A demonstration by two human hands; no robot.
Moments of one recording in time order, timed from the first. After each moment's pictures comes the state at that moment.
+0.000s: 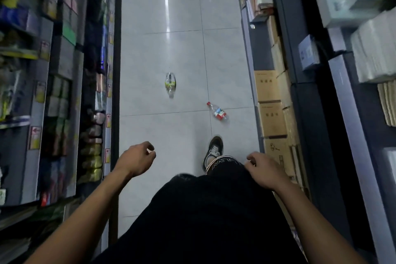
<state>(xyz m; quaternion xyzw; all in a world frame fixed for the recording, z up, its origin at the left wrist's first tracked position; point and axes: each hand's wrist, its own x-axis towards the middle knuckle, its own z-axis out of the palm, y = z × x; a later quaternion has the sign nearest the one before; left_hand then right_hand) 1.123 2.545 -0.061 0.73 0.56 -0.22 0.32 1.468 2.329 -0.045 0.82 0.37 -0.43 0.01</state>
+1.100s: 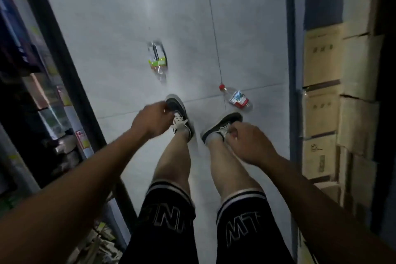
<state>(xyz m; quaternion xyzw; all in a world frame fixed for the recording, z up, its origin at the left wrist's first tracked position) 1.330 2.933 -0.388 0.69 0.51 -0.32 0.41 1.528 2.738 -0.350 0.78 0.30 -0.54 0.04</state>
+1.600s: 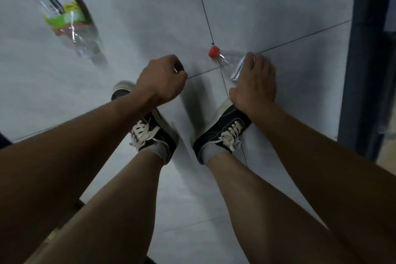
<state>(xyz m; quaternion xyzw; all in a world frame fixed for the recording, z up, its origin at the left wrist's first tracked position) 1.426 2.854 -0.791 0.73 0.44 -0.33 0.41 1.568 2.672 -0.804 0.87 0.29 -0.37 0.16</state>
